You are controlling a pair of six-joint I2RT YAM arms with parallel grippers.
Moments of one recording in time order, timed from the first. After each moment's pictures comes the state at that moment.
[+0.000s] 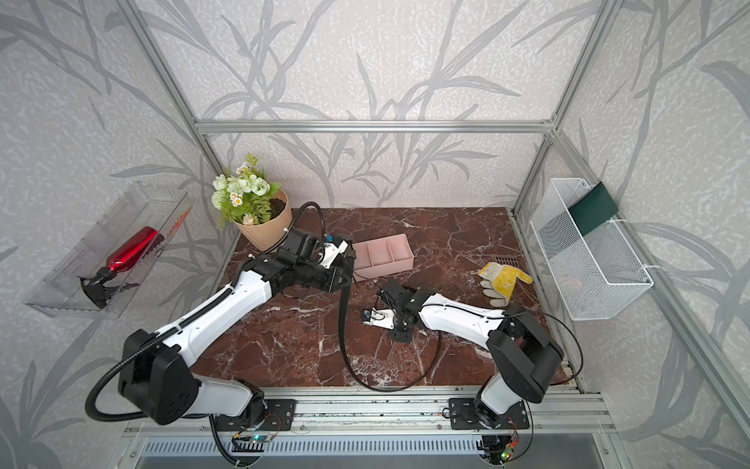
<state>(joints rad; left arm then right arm) -0.47 1.47 1.22 -0.66 0.48 -0.15 0.82 1.55 0.92 -0.60 -0.05 -0.61</state>
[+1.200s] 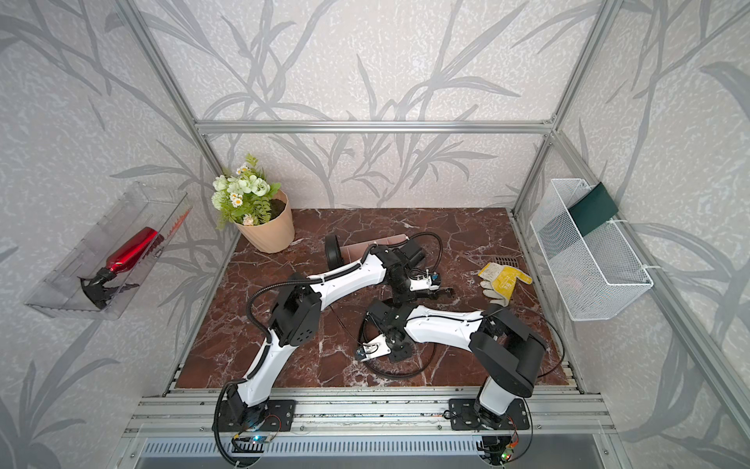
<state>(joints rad) -0.86 2.33 2.01 -0.95 0.17 0.61 0.98 1.64 0.90 -0.63 -0.02 -0.91</state>
